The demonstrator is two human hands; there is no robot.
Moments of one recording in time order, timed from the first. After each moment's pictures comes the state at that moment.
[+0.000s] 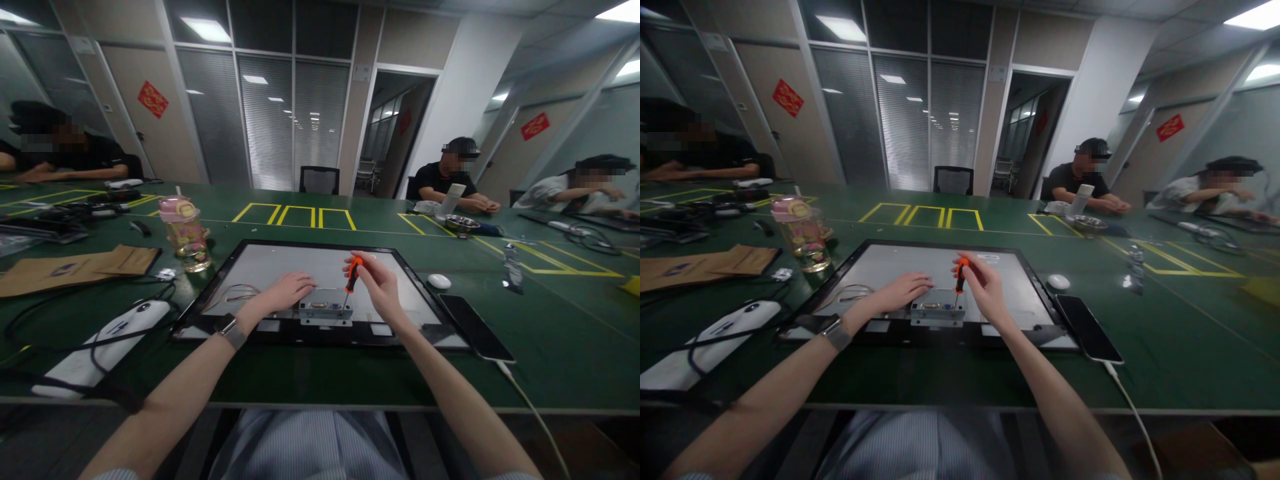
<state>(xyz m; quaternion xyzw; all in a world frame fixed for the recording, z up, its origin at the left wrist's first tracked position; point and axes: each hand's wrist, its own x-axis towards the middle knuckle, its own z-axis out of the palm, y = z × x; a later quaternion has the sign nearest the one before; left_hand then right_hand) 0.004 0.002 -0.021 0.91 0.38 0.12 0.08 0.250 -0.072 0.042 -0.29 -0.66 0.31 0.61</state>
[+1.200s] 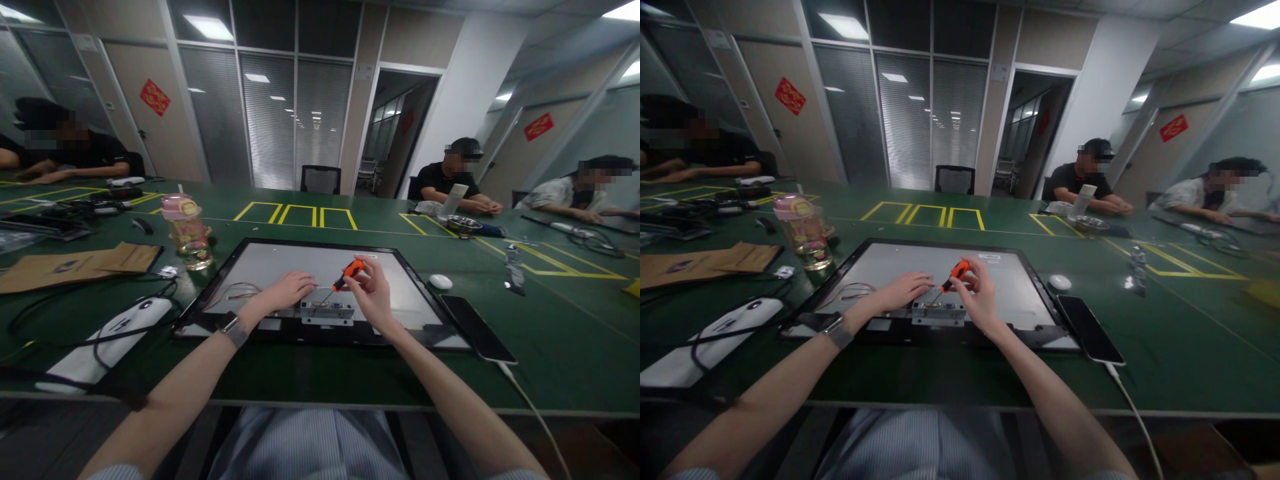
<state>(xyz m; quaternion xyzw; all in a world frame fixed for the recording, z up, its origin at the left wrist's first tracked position) 0.005 -0.001 -0.018 0.91 0.39 0.11 0.09 0.232 -0.075 0.022 -0.29 -0.64 0.31 0.64</state>
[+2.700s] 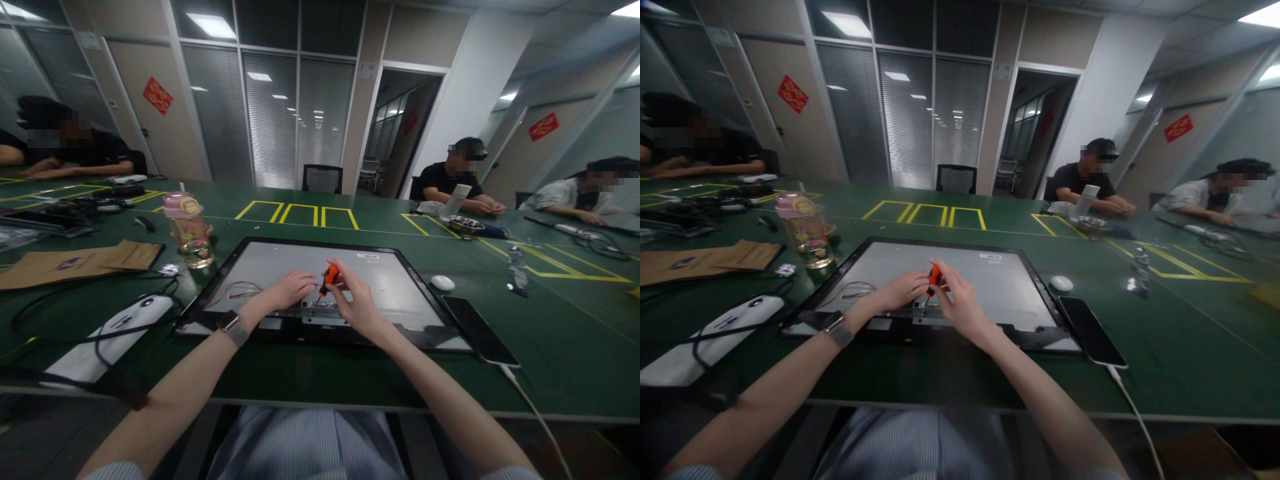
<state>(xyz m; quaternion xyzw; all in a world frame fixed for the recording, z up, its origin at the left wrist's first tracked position) 0.006 0.005 -0.027 0.93 0.34 0.14 0.03 0.212 -0.081 0.027 -0.28 -0.80 0.10 0.51</state>
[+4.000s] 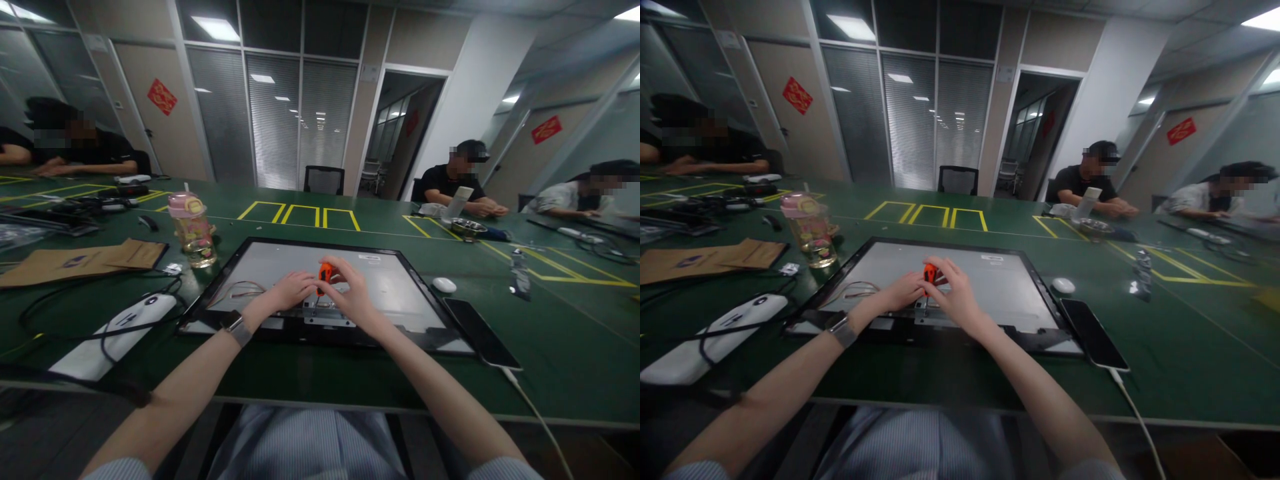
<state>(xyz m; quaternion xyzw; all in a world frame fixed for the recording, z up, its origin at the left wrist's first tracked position) 0.011 0.003 -0.026 0.92 0.37 0.15 0.04 0.198 -0.074 0.045 -0.28 -0.78 0.18 0.53</state>
